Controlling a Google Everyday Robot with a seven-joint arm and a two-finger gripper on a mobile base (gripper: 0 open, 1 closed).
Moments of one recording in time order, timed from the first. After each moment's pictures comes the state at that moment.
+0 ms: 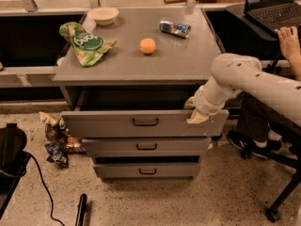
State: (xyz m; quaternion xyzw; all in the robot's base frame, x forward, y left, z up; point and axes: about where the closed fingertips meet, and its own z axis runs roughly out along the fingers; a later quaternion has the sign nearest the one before) arm 0.617 -0.161 0.668 -0.75 0.64 0.03 0.17
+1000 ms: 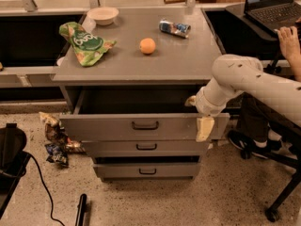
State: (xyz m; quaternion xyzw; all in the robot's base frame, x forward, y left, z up) arm 0.617 -0.161 0.668 -0.75 0.64 0.03 0.17
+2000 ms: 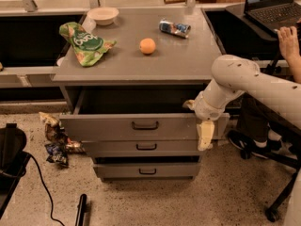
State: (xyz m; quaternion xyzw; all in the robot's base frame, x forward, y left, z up) arm 0.589 -0.155 0.653 -0.75 0.64 0.10 0.14
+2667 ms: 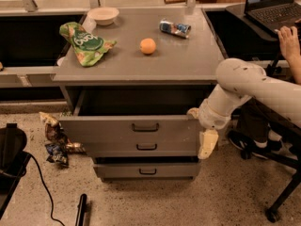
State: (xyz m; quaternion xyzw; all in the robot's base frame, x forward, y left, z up) arm 0.538 -0.165 0.655 -0.72 0.67 0.14 0.10
